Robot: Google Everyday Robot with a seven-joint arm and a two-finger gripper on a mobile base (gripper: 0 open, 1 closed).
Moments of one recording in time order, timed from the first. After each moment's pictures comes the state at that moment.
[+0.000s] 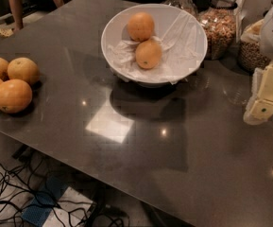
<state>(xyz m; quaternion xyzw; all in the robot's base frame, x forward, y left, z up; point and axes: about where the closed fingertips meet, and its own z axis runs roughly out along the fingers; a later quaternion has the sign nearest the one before) 0.438 -0.217 0.976 -0.60 0.78 -0.03 0.16</state>
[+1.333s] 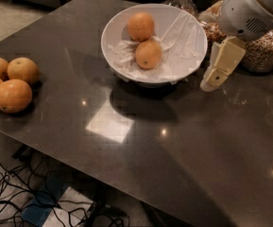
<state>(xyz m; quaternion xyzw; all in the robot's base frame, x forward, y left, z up) 0.521 -0.152 0.981 -0.64 0.72 0.04 0.26</state>
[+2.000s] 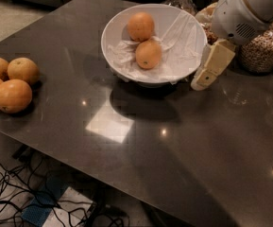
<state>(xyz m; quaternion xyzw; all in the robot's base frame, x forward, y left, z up) 0.535 -0.145 0.974 -0.63 0.72 0.04 0.29</state>
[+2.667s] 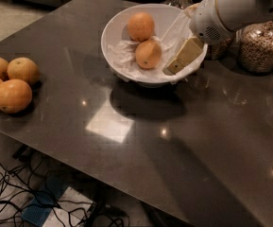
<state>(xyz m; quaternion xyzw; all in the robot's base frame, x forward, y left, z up) 0.605 -0.113 0.961 -0.56 0.73 0.06 0.39</state>
